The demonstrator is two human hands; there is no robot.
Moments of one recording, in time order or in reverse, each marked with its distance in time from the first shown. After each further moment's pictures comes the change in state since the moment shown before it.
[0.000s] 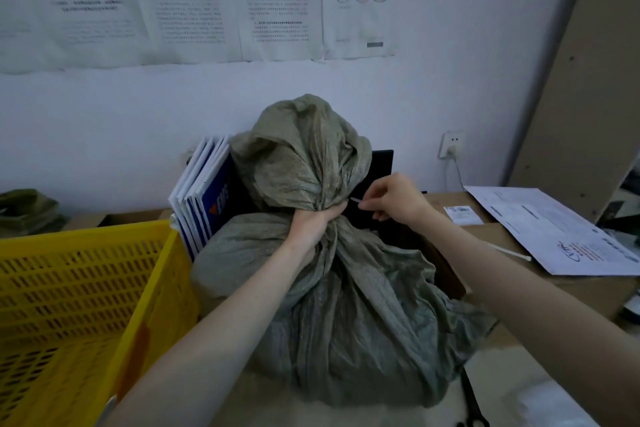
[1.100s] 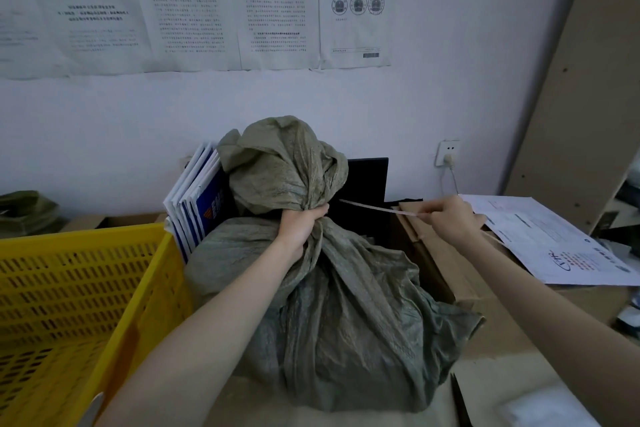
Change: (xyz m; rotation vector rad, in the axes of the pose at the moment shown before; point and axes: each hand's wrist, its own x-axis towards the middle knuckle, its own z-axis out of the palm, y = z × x) left_hand 0.018 -0.003 -0.001 -0.013 0.100 -0.065; right_hand -0.027 0.066 -0.055 -0.293 0.310 0.236
